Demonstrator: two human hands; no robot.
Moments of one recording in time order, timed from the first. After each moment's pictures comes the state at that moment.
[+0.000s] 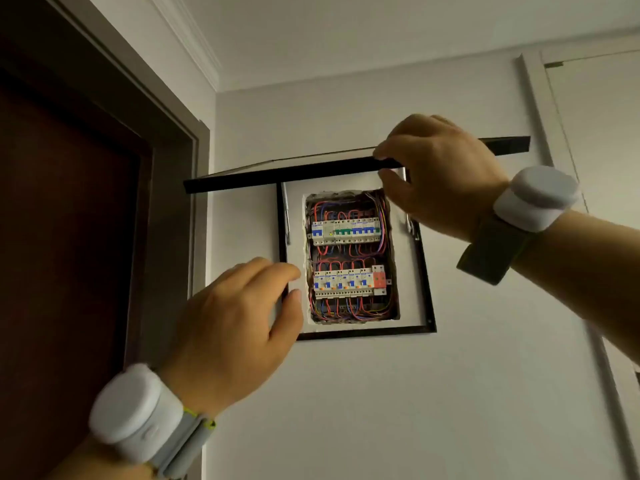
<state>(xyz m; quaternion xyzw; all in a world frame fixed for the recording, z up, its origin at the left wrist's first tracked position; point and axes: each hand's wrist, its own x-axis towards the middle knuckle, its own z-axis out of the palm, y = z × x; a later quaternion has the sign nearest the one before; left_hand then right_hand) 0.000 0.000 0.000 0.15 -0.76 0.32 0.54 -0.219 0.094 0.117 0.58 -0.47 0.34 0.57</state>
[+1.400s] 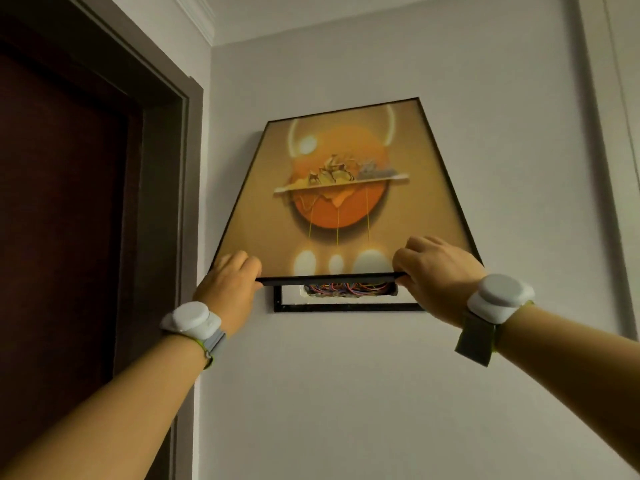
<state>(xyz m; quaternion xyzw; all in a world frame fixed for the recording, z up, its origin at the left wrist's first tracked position) -0.065 -0.170 -0.017 0.36 -0.75 0.33 0.45 -0.354 -0.019 0.010 0.66 -0.57 0.21 0.44</state>
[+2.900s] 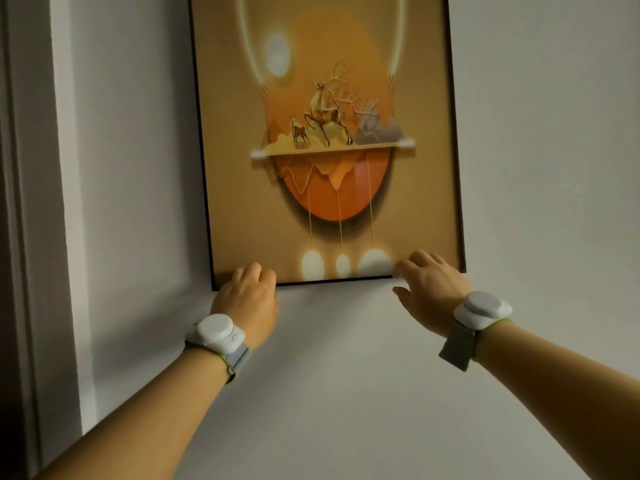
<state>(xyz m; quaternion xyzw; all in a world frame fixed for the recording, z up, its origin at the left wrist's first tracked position) -0.187 -0.415 -0.098 0.36 -0.80 0.29 0.37 -0.441 -0.267 -0.087 0.58 -0.70 0.23 0.34</state>
